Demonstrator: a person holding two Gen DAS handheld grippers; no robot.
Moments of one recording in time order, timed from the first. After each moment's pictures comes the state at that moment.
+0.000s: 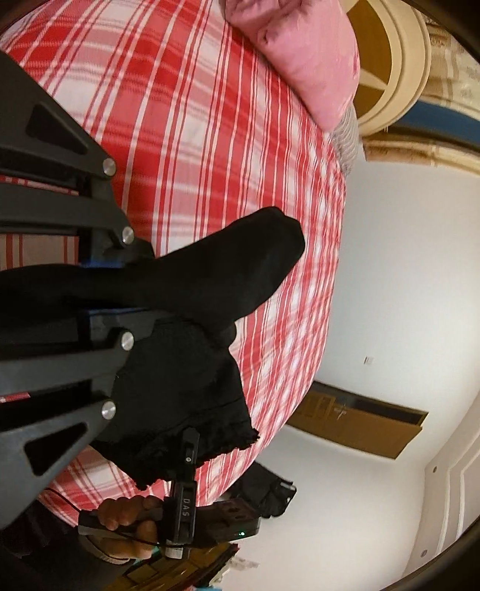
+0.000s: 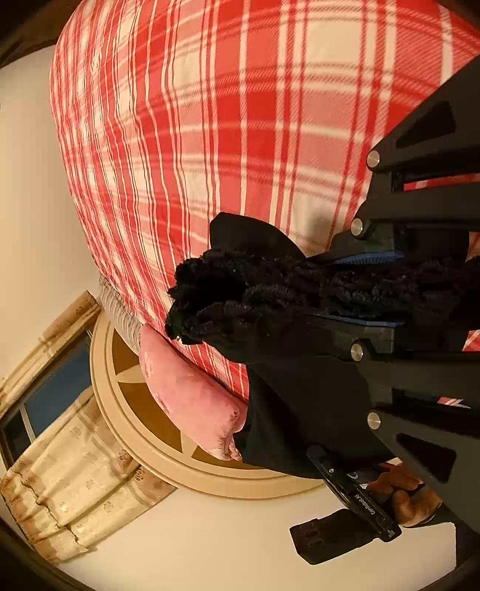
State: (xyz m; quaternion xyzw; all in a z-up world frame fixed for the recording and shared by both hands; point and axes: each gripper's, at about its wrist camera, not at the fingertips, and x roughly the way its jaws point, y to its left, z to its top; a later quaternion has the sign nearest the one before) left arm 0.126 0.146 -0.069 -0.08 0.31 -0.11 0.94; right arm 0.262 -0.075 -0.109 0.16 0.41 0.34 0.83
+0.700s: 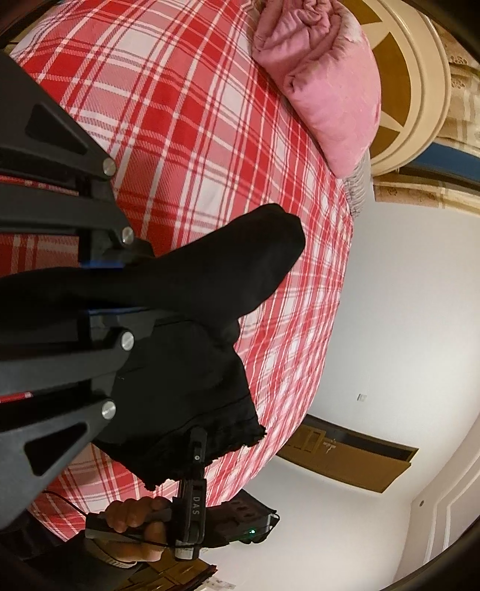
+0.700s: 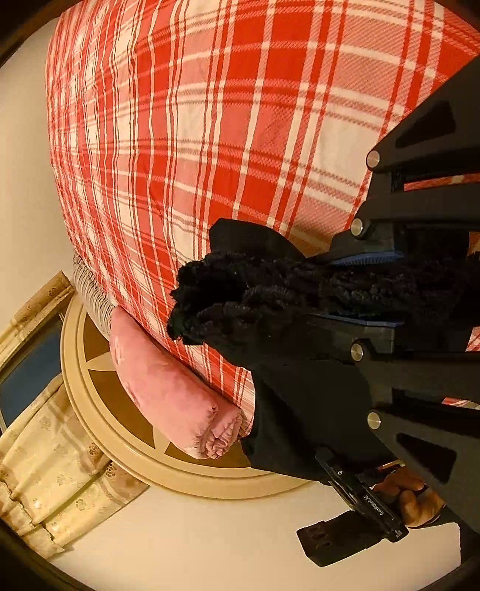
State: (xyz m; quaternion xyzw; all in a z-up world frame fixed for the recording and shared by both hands) left arm 0.110 0.204 -0.081 -0.11 0.32 -0.05 0.94; right arm 0.298 -0.005 -0.125 0.13 0.44 0.37 0.81
